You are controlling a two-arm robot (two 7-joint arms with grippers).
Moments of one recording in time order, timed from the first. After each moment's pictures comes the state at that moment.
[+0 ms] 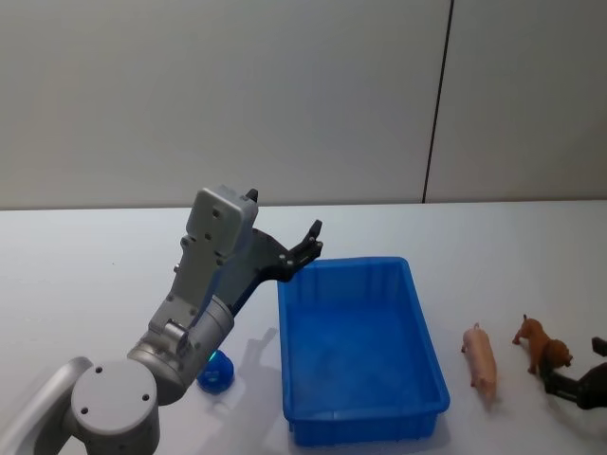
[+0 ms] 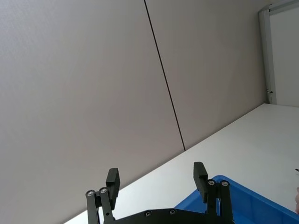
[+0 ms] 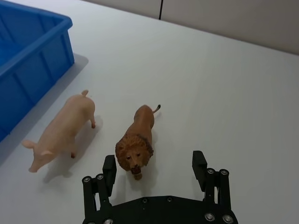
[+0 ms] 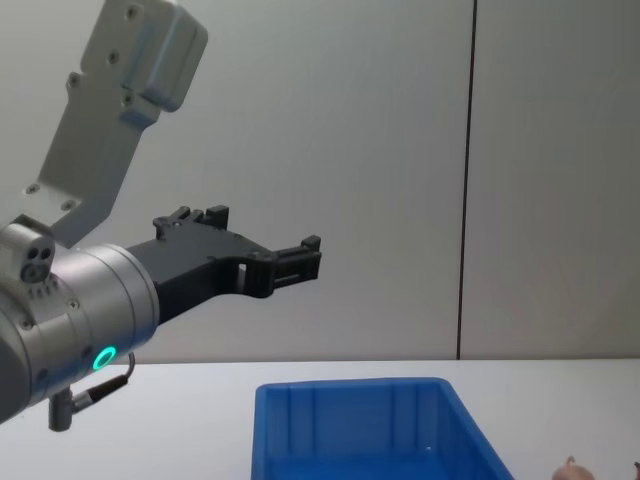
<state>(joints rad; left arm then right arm) -0.24 0.38 0.45 -1.63 -0.20 0.01 -0.01 0.00 0.49 -0.14 -1.51 0.27 0.26 0.31</state>
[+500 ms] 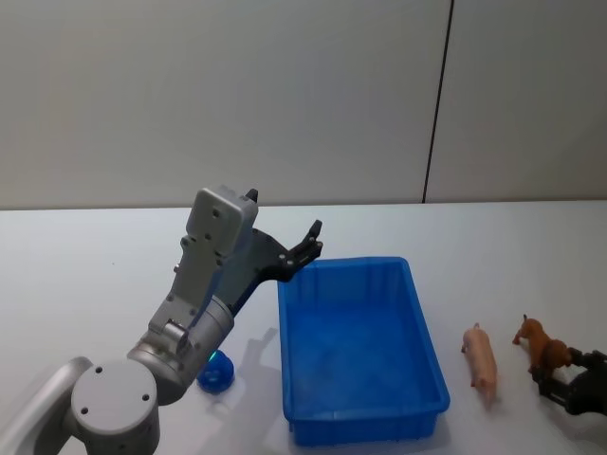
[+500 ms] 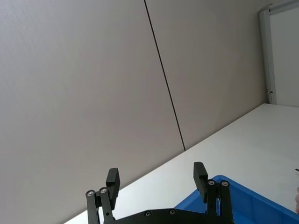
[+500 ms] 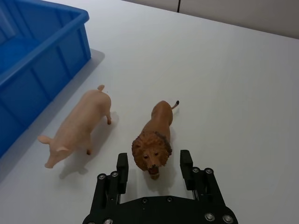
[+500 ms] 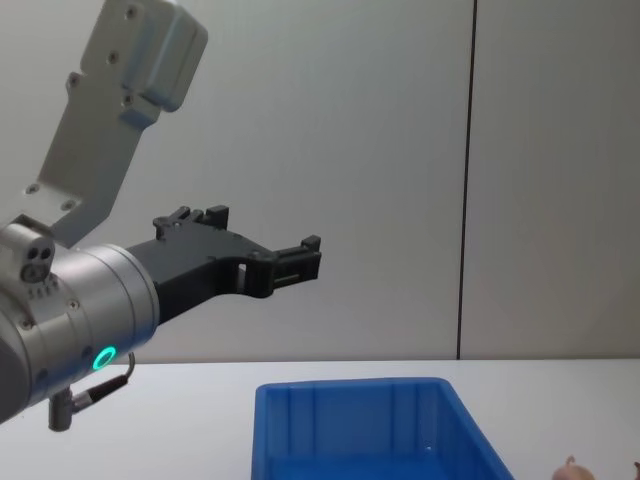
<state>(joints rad) -0.24 0.38 0.45 -1.63 -0.20 0.01 -0.01 0.03 0.48 -0.15 -1.46 0.28 0.26 0.39</state>
